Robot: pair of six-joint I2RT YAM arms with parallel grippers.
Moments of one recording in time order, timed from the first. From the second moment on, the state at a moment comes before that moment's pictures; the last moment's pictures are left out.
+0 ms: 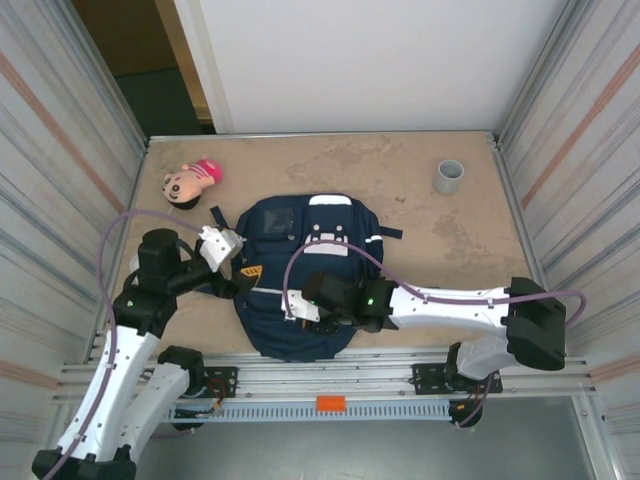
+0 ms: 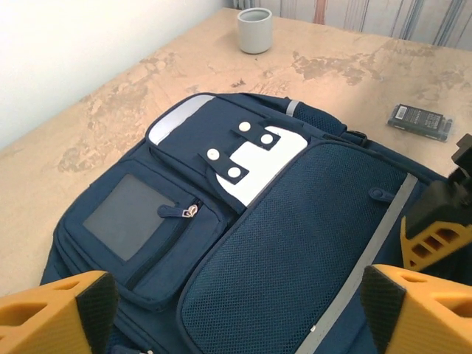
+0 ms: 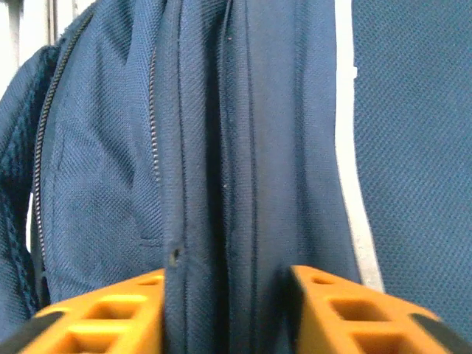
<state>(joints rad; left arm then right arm) -0.22 0.67 0.71 -0.56 0.61 0.42 1.25 1.41 0.91 -0.40 0.11 -0.33</state>
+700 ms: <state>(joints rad) -0.22 1.25 1.02 -0.91 0.54 1.01 0.82 1.14 0.82 -0.52 -0.22 -0.73</state>
